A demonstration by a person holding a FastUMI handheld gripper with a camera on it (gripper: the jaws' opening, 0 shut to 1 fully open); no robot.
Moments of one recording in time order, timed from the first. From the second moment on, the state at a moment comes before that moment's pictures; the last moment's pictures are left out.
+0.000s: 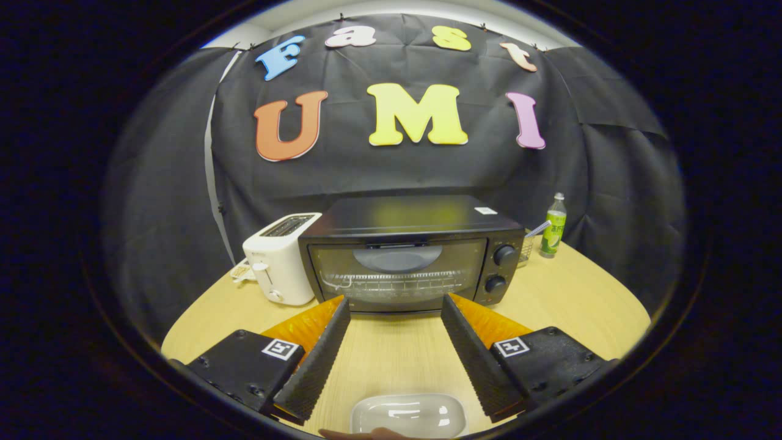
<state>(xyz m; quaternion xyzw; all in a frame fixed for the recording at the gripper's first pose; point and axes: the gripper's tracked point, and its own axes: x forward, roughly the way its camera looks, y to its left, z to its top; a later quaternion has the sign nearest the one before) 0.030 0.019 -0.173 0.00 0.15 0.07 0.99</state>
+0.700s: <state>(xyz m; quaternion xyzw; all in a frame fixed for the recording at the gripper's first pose) -0.108 -0.004 0.018 -0.02 0.02 0.10 0.99</state>
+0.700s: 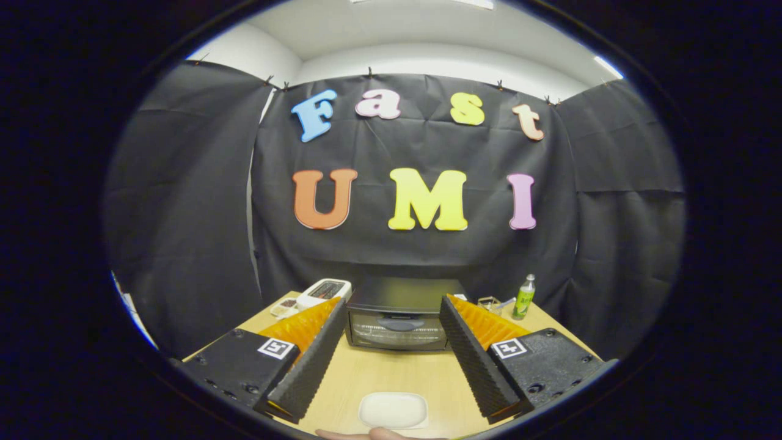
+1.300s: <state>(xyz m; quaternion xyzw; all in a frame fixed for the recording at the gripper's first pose) -0.104 -0.084 -0.070 0.02 0.07 0.05 1.00</state>
